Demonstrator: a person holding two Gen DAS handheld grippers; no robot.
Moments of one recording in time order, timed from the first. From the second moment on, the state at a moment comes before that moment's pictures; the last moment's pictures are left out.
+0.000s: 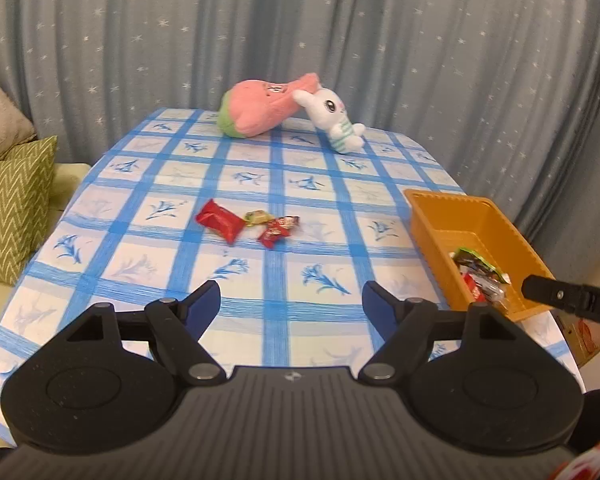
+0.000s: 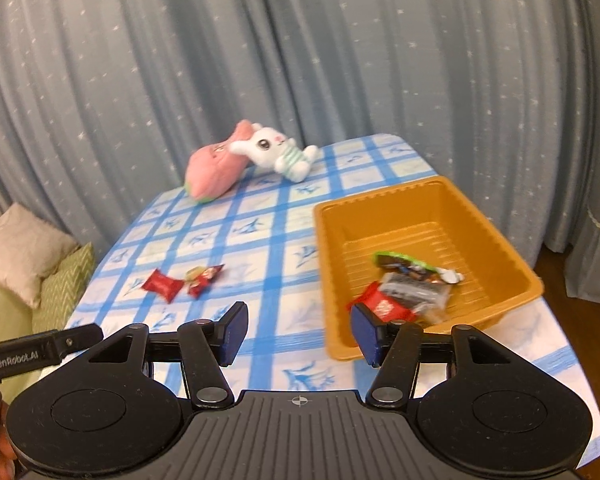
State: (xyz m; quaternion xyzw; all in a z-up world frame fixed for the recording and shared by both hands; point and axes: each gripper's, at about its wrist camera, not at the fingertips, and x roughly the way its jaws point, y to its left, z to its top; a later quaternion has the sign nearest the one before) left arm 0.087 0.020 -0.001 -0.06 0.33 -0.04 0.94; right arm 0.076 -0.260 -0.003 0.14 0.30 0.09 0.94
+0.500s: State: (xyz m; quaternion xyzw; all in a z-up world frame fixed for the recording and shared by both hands) left arm 0.101 0.057 -0.009 -0.06 0.33 -0.02 0.94; right arm 0.101 -0.201 -0.010 0.11 0.31 0.13 0.93
